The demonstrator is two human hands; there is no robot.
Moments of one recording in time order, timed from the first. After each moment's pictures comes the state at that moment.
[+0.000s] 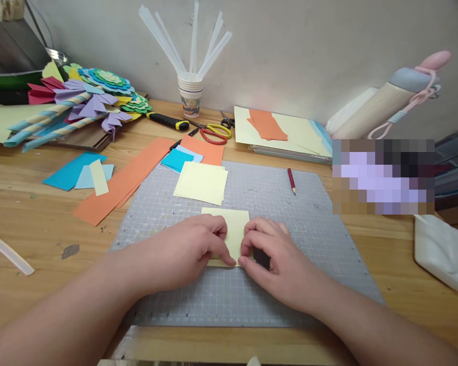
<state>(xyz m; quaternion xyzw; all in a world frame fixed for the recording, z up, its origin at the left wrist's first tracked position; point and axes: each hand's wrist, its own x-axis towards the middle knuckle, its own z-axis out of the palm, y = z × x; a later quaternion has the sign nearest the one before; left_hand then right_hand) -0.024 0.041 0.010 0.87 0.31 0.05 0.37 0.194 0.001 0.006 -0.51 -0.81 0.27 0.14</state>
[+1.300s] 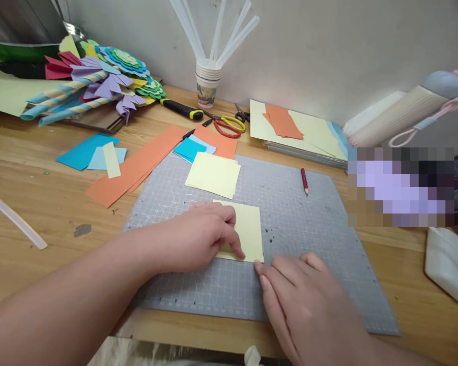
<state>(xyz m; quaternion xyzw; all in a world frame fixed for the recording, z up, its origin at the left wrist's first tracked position) -0.022 0.046 0.010 0.88 0.32 0.03 0.36 0.186 -0.044 0.007 -0.43 -0.89 0.02 0.15</state>
